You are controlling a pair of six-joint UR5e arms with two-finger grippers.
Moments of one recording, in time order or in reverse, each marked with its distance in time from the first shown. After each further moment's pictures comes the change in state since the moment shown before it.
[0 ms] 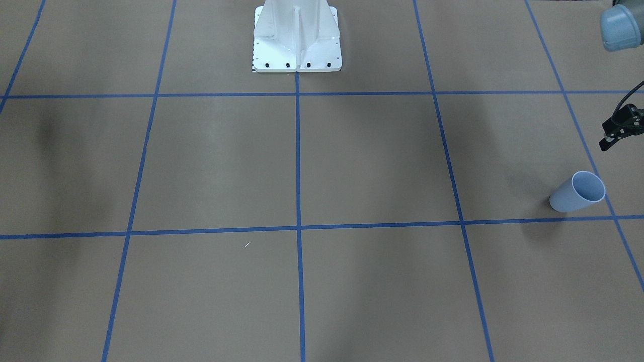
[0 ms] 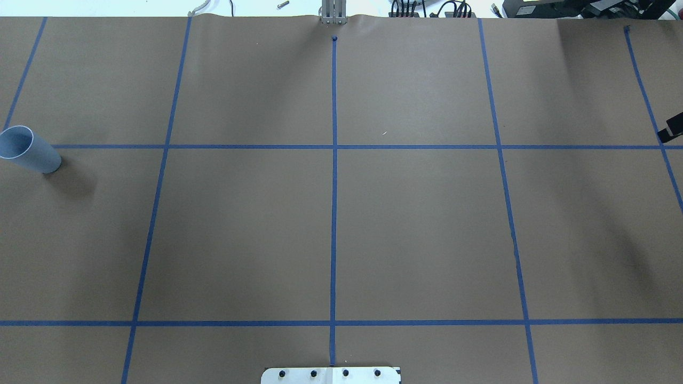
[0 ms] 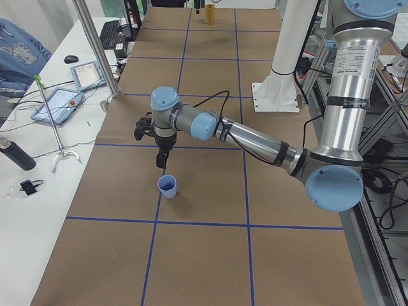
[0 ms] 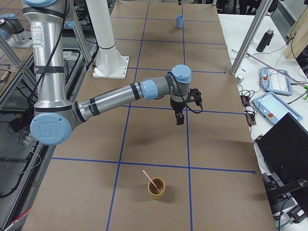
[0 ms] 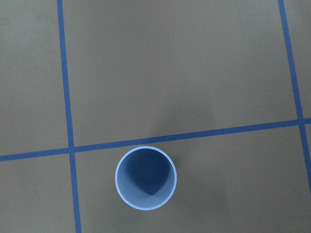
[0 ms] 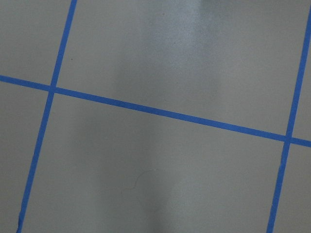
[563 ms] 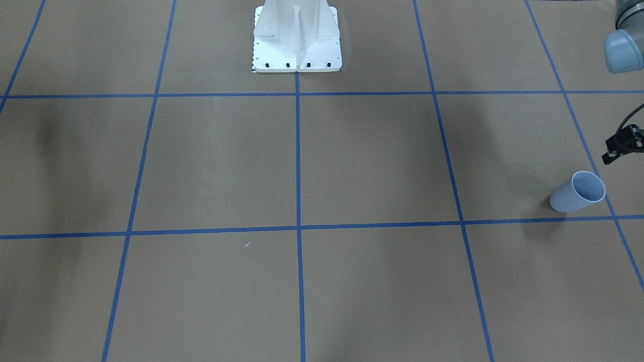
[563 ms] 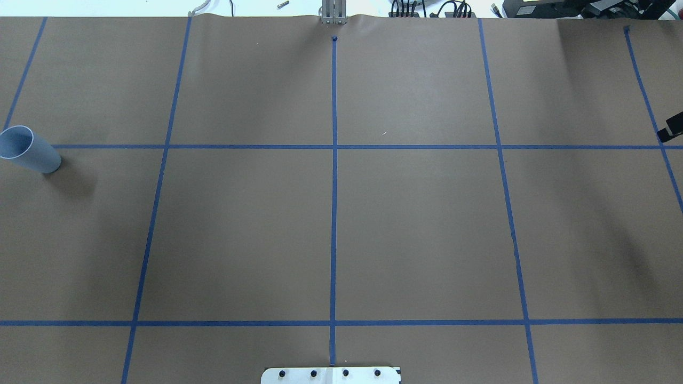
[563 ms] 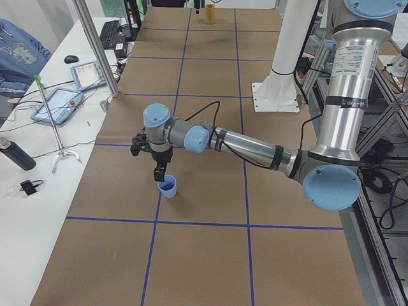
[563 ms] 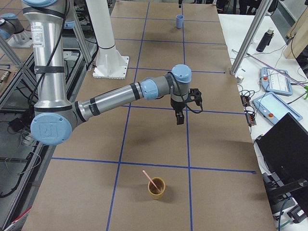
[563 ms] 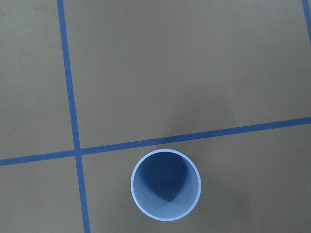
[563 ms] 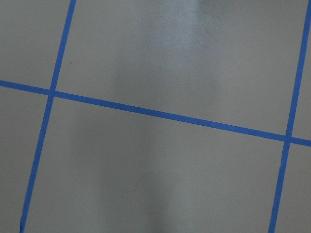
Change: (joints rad) left arm 0.002 -0.039 0.159 -0.027 -0.006 0.022; right arm -0.005 0.003 0.001 0.006 -0.005 0.031
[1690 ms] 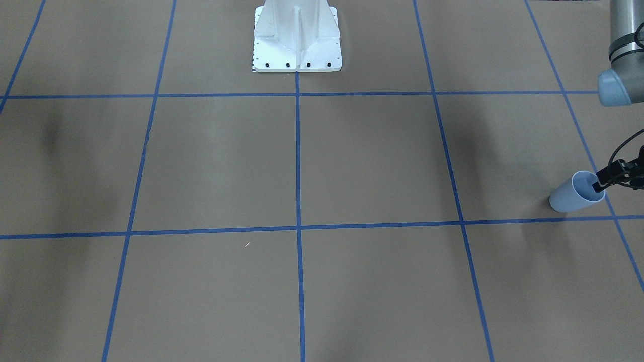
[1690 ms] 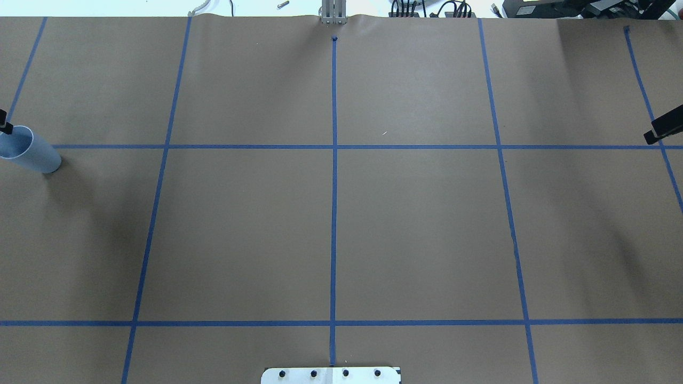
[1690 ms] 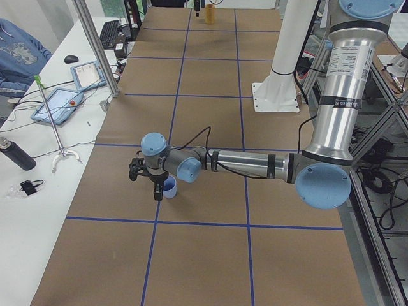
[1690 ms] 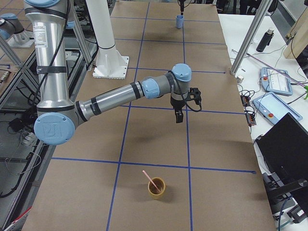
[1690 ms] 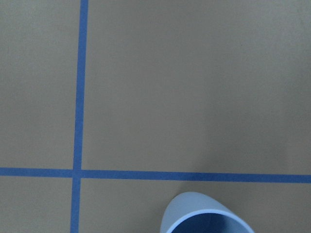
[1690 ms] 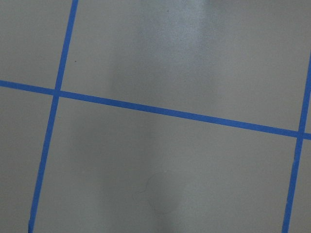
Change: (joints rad) left arm 0.049 0.001 0.229 -0.307 0.000 -0.235; right arm -0.030 0.007 0.000 0.001 -0.003 0.045
